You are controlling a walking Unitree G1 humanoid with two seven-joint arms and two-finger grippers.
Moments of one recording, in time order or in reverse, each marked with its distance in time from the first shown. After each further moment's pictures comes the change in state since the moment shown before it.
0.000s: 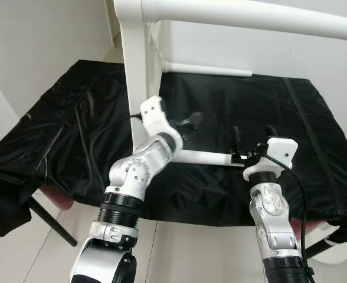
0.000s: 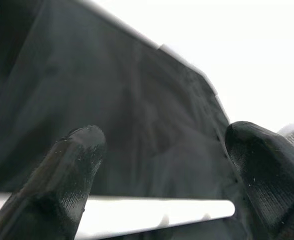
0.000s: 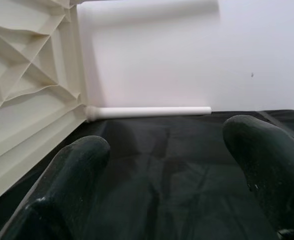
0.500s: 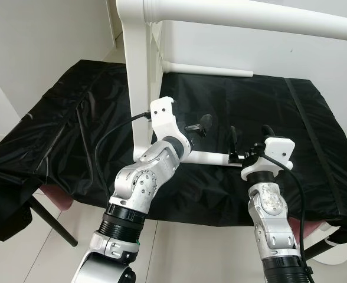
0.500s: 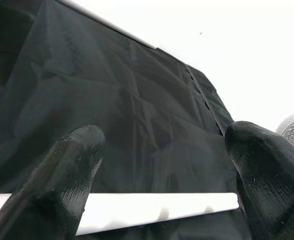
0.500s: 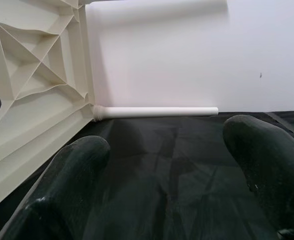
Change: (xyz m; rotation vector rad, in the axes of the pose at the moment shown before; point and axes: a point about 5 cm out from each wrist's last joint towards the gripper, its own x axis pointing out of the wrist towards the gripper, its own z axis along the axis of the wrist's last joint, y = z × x) left arm -0.006 -0.002 -0.010 0.046 0.000 -0.002; right arm 0.000 0.002 0.000 0.002 -0.002 0.011
